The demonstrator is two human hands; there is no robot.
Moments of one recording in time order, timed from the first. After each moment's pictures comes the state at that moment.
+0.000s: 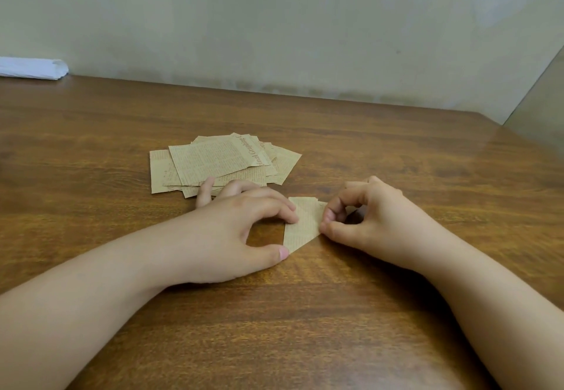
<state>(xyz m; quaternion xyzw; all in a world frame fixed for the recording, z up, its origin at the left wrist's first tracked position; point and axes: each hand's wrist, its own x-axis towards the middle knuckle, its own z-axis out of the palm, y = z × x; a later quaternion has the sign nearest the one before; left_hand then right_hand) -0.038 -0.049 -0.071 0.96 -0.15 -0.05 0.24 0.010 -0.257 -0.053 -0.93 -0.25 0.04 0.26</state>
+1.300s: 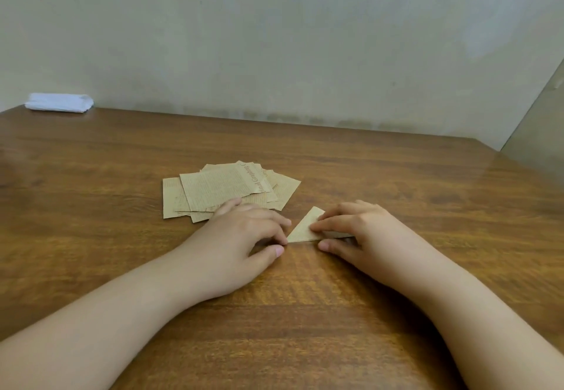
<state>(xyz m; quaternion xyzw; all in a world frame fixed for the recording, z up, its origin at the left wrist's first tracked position) -0.030 -0.051 -0.076 0.96 -0.20 0.10 0.20 0.030 -0.268 -0.057 -0.92 -0.38 -0.05 0.09</state>
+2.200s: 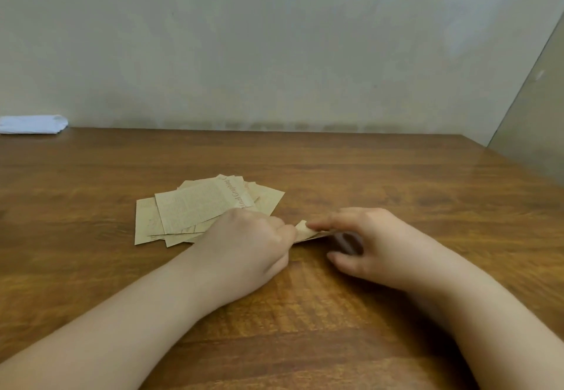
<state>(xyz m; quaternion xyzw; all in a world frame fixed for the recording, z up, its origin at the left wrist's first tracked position) 0.002 -0.078 -0.064 0.94 -0.28 0.22 0.01 0.044 -0.289 -0.050 -0.91 -0.36 -0.01 0.18</state>
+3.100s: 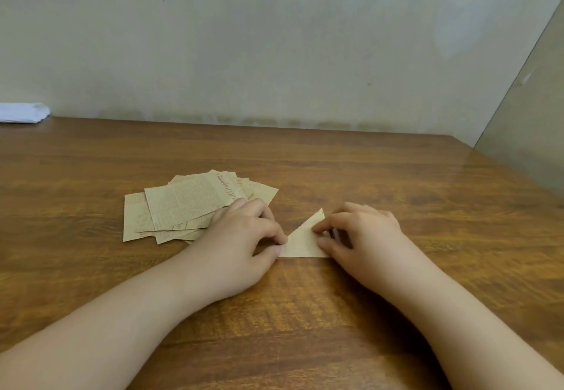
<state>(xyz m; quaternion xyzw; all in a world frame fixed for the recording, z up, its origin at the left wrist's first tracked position) 0.002 -0.077 -0.075 0.95 -0.16 0.12 0.24 0.036 -0.272 -0.057 -0.97 -0.23 -0.07 0.11</state>
